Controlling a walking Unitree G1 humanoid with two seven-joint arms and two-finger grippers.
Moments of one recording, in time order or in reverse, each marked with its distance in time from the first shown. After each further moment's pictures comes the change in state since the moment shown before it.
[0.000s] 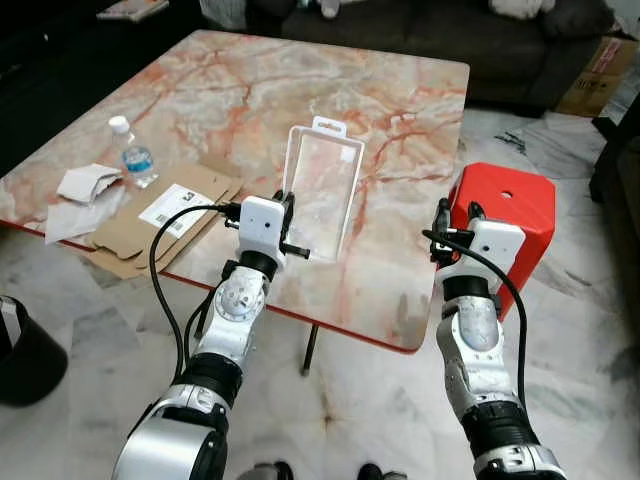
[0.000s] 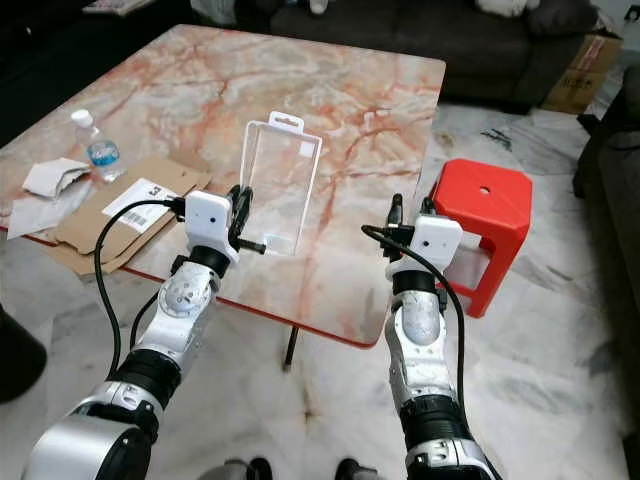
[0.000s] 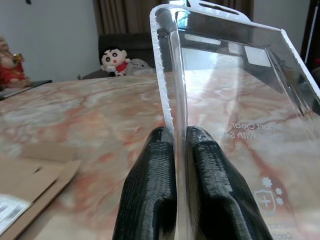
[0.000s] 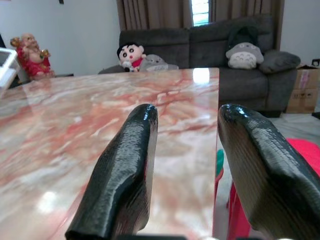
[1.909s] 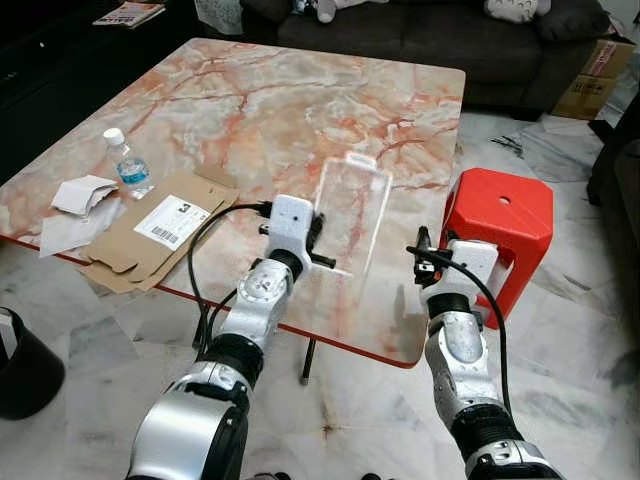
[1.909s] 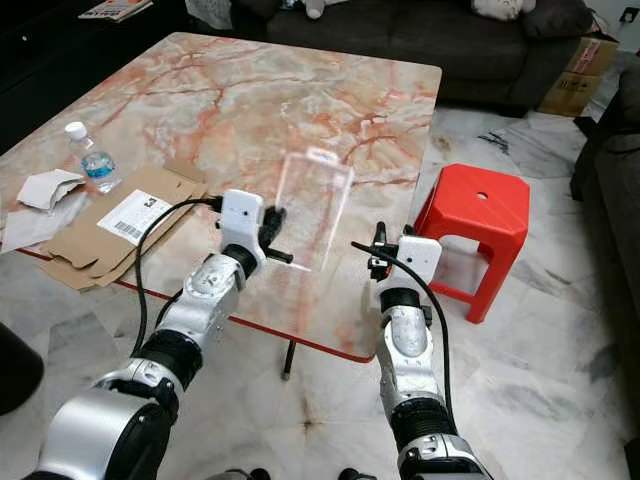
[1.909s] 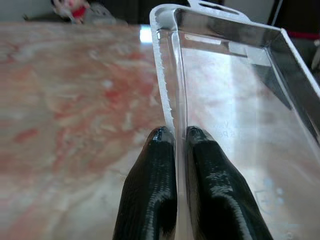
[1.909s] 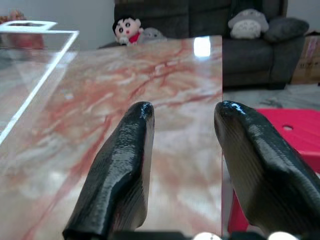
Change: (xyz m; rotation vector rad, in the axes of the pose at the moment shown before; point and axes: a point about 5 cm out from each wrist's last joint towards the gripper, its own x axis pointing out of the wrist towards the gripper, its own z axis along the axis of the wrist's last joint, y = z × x) left arm 0.016 -0.021 -0.009 -0.148 0.180 -0.099; right arm -0.005 0.004 -0.025 0.025 0.096 0.009
